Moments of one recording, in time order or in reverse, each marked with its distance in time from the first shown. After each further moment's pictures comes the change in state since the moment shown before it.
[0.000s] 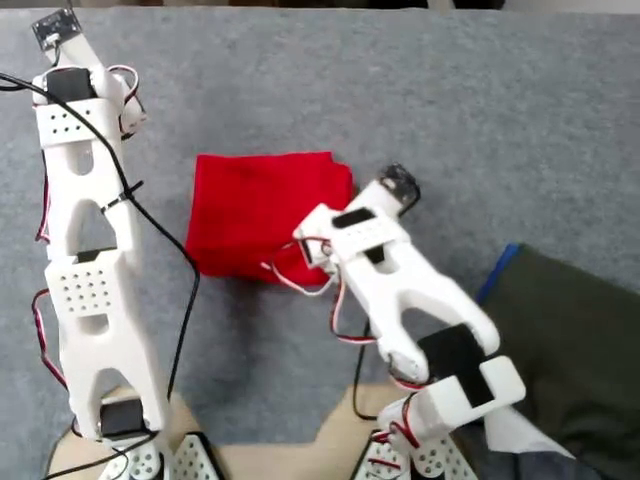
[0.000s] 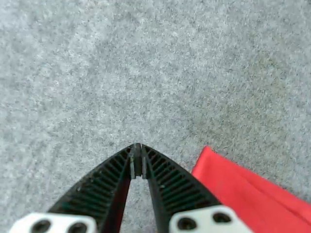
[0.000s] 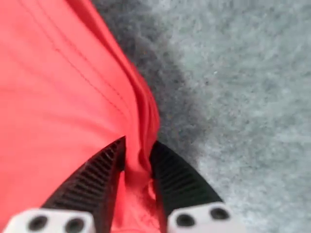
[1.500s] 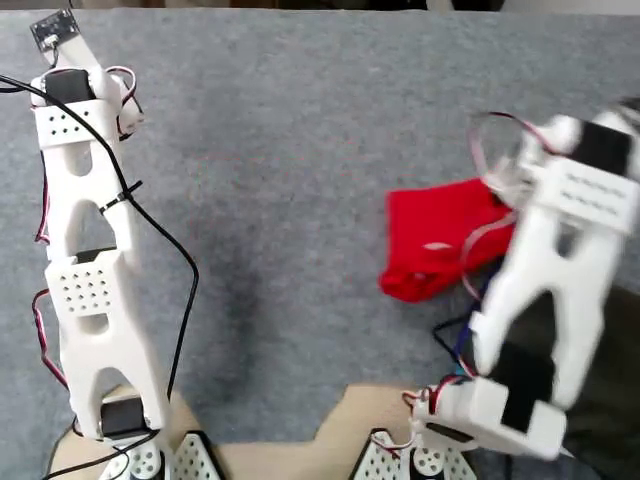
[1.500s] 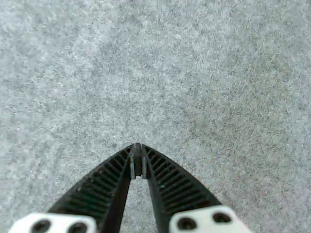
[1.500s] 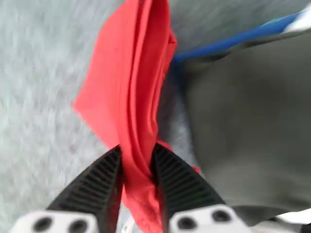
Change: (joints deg) left arm -0.3 0.0 0.0 -0.2 -0.1; right arm 49.1 -10.1 -48.0 57.7 34.5
